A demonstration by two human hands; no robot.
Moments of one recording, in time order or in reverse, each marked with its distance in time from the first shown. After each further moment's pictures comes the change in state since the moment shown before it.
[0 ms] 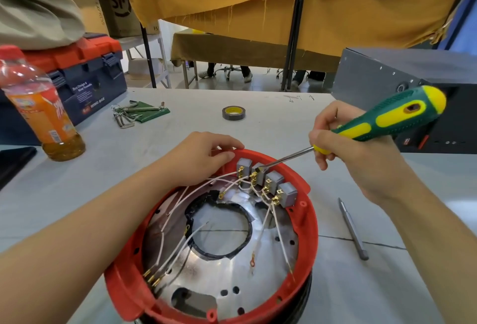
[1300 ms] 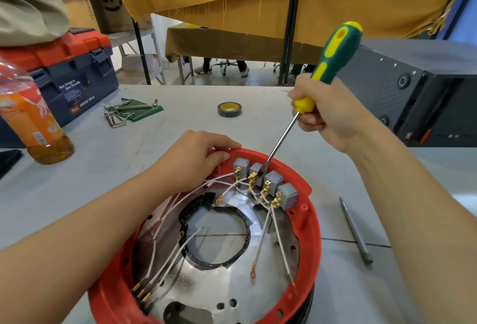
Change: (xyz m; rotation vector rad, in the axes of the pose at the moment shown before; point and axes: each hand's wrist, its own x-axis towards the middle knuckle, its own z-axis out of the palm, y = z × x) left_hand 0.001 0.003 0.005 0.065 0.085 0.031; right_hand 0.069 0.016 0.010 0.224 -0.016 0.292
